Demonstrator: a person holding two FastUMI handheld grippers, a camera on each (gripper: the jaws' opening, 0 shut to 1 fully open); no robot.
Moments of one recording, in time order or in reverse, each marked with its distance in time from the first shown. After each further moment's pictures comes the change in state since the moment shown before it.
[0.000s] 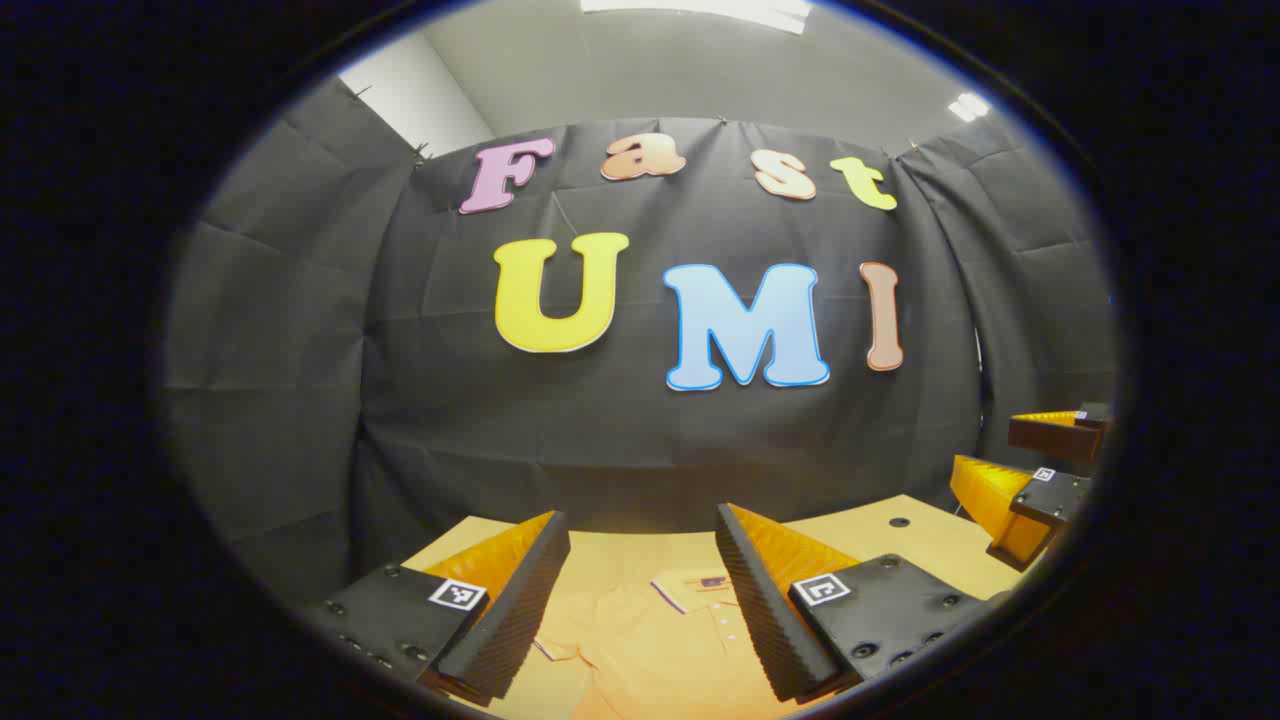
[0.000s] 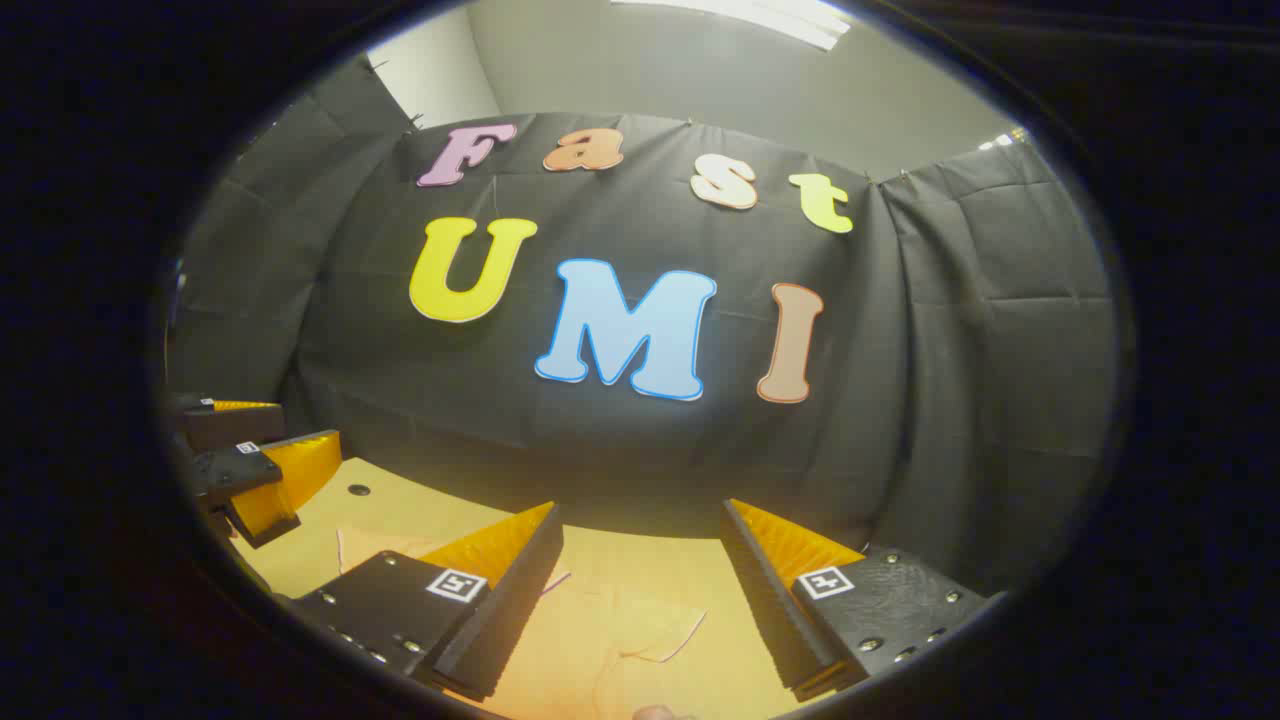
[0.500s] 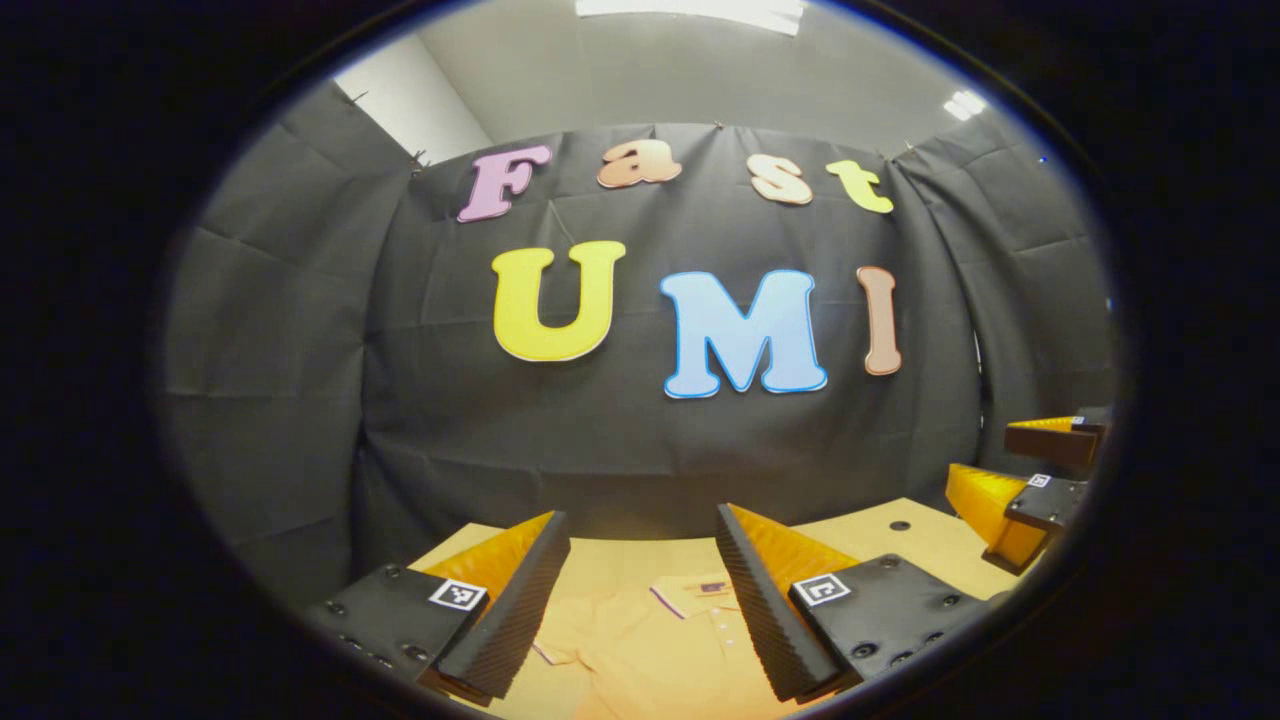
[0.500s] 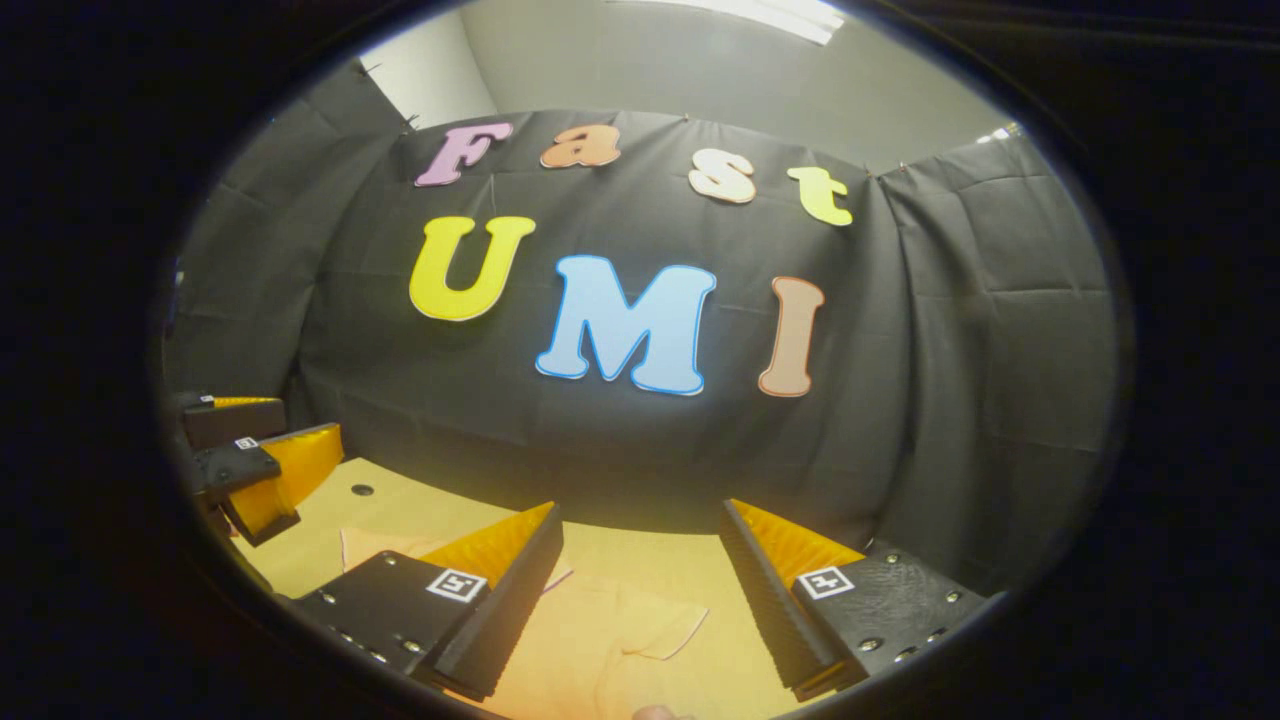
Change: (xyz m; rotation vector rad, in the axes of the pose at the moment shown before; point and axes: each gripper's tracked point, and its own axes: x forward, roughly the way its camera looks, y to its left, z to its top) left arm 0.002 -0.014 0.006 0.009 -0.020 -0.004; right arm 0.000 -0.005 -0.003 0.016 0.012 0.005
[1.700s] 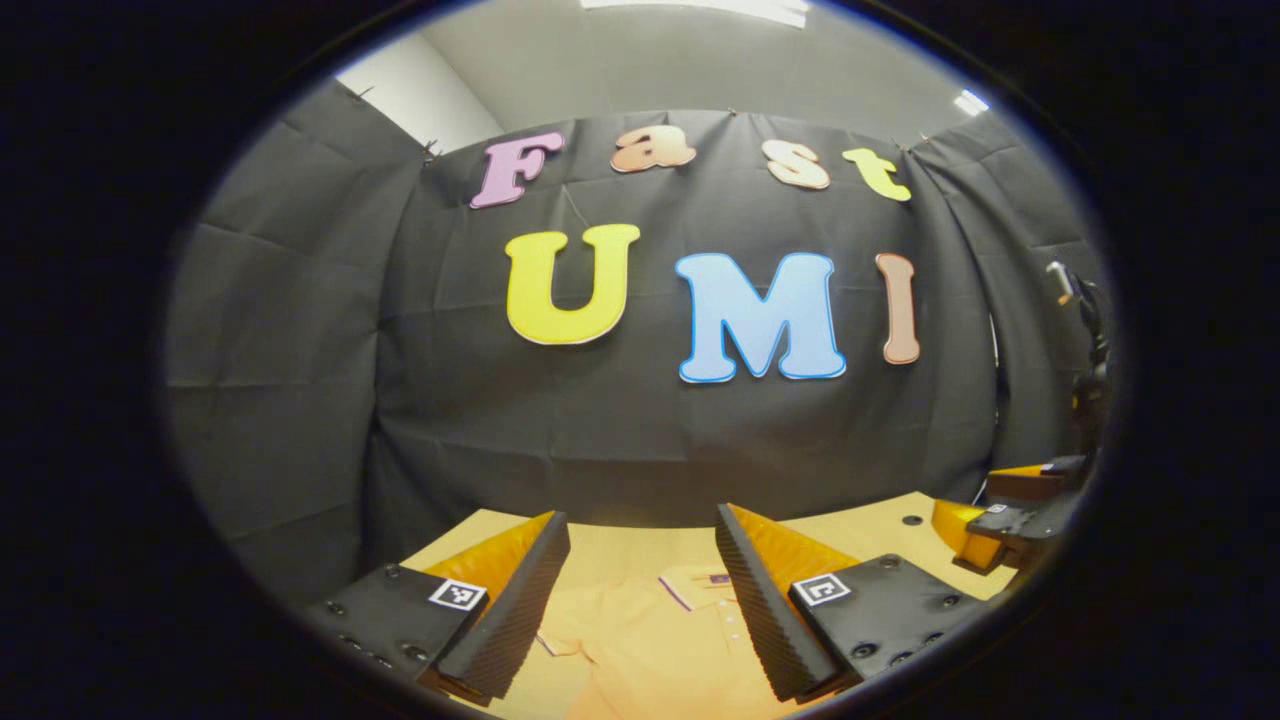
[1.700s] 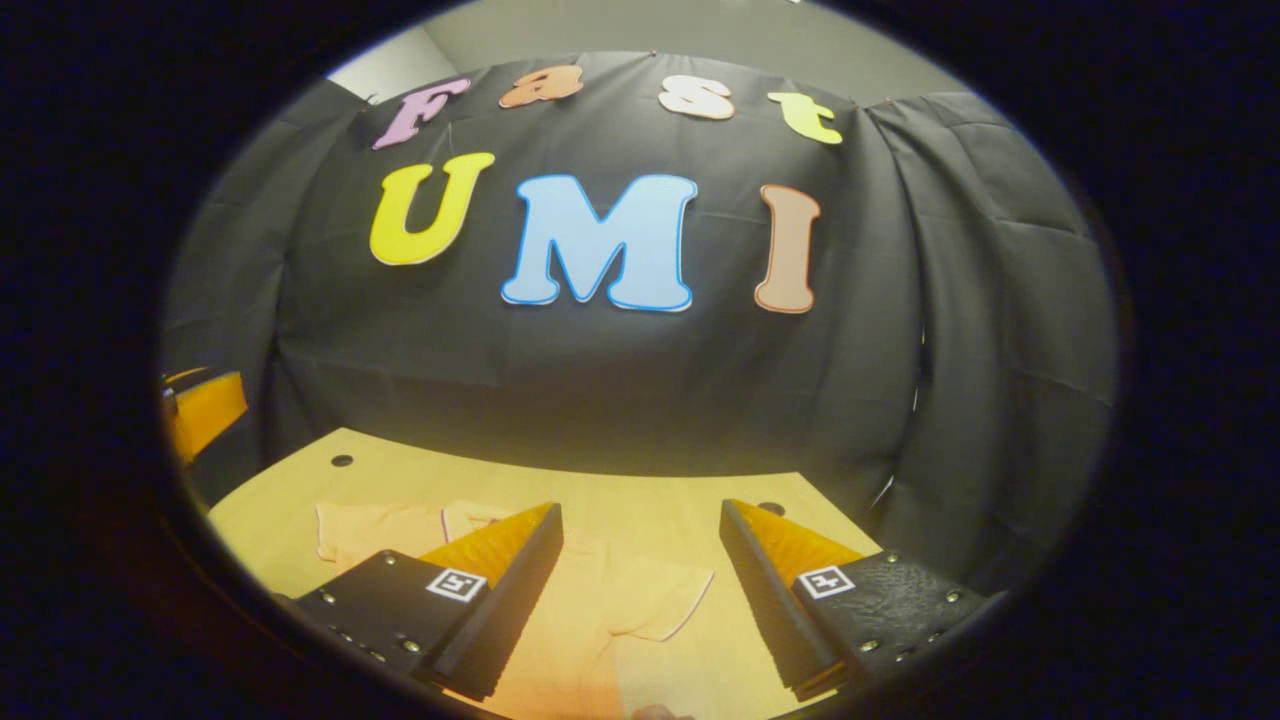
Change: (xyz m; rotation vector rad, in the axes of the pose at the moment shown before) left arm 0.016 0.004 -0.018 -0.001 0.046 0.062; right arm 0.071 -0.028 -0.088 0.067 0.227 0.004
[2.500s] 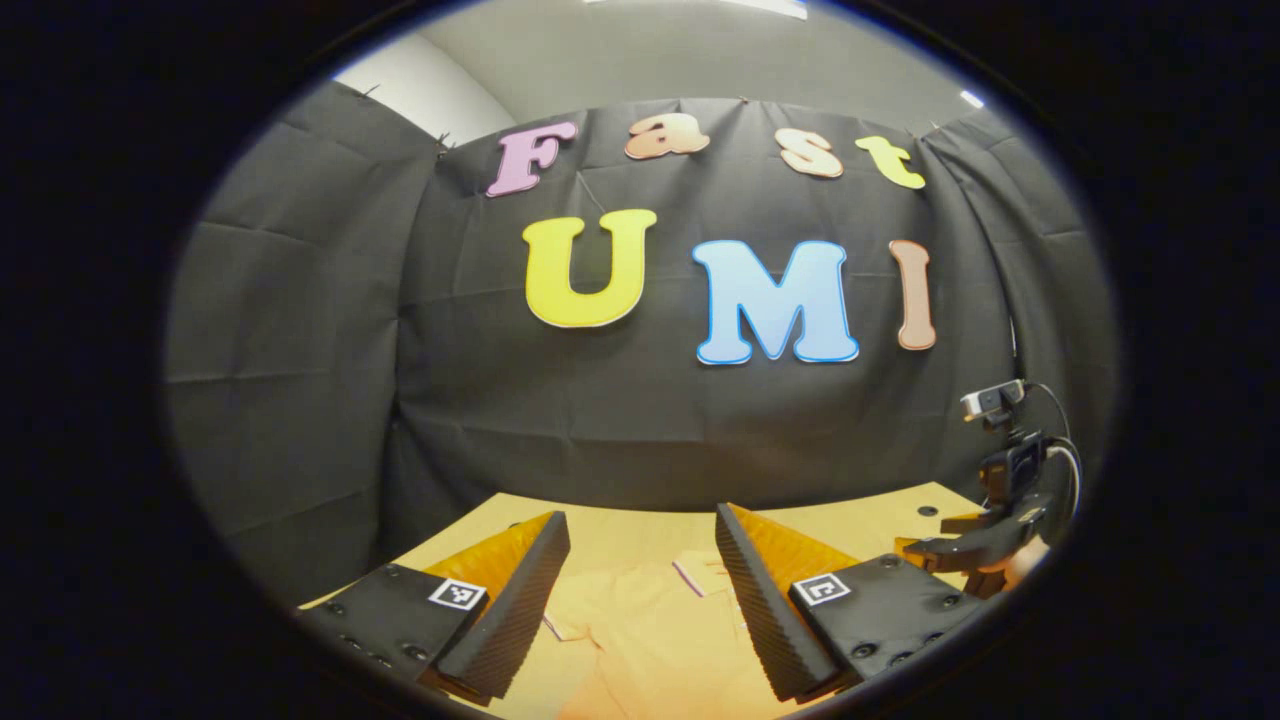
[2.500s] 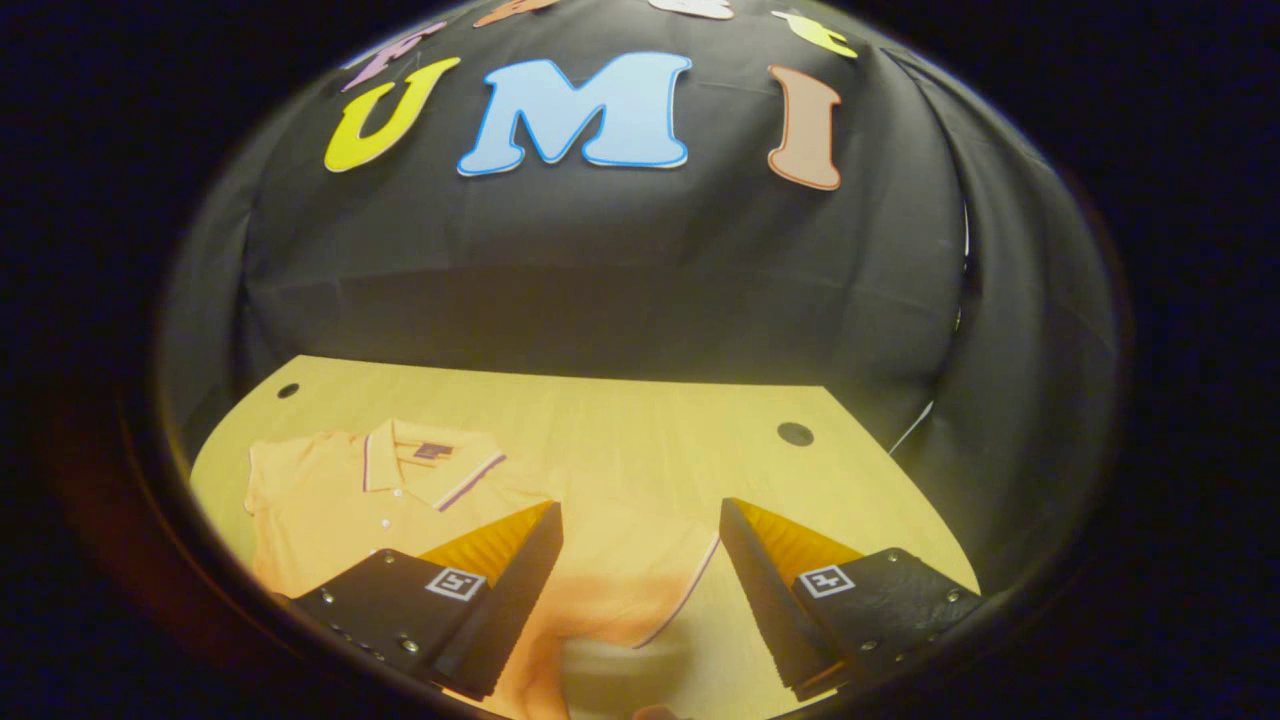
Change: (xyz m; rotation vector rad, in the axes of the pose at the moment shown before) left arm -0.018 -0.004 -0.013 -0.010 0.034 0.055; right arm 0.108 -0.023 -0.106 0.008 0.297 -0.001
